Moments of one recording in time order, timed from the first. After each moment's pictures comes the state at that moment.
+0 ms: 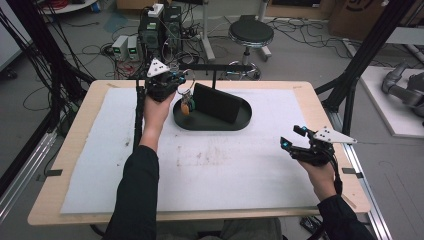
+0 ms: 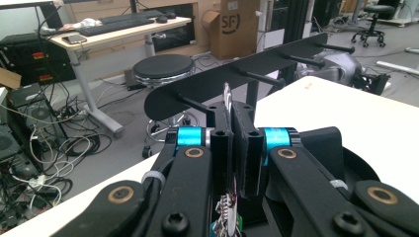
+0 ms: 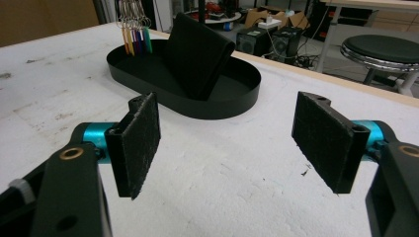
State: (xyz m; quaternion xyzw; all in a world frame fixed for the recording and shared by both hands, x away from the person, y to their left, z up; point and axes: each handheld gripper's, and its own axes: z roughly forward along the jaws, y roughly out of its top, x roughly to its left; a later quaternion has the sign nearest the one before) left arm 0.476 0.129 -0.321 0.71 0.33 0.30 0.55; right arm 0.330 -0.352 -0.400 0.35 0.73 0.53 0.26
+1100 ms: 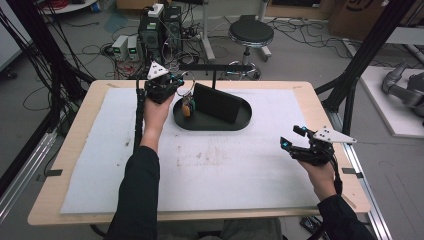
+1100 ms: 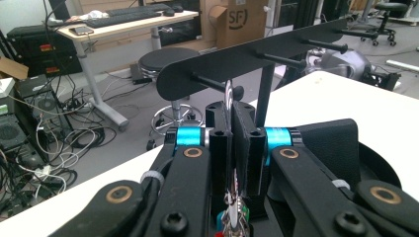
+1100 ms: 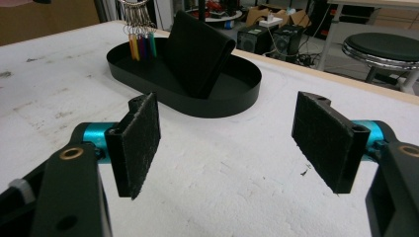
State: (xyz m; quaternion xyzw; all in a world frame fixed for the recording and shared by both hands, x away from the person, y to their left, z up) left arm 0.481 0.132 -0.335 0.70 0.35 0.30 0.54; right arm 0.331 -0.353 -0.401 0.35 0.73 0.53 0.26
